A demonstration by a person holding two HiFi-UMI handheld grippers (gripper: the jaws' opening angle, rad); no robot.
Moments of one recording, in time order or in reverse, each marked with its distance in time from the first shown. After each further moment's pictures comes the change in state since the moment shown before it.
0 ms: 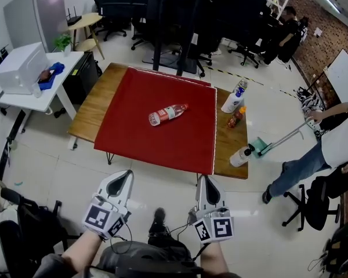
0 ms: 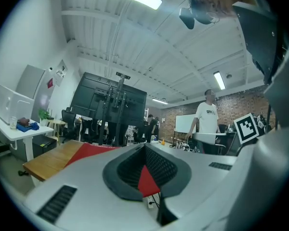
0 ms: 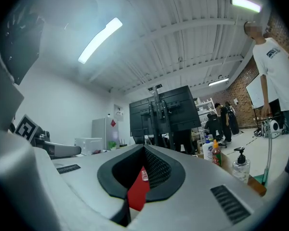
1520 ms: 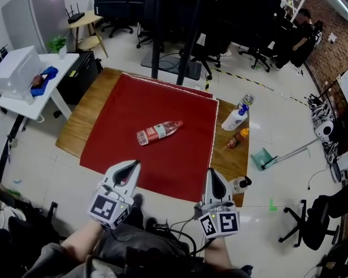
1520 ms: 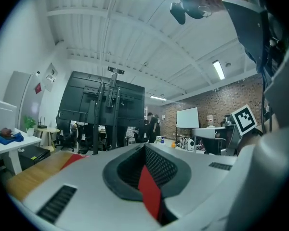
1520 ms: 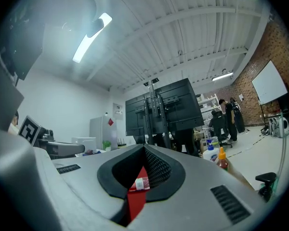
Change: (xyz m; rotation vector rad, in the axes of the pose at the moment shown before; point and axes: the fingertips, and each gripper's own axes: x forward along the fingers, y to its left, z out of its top) left arm 0.225 0.018 0.019 0.099 0.012 0.006; right arm 0.158 -0.160 0.006 0.012 0.019 0.050
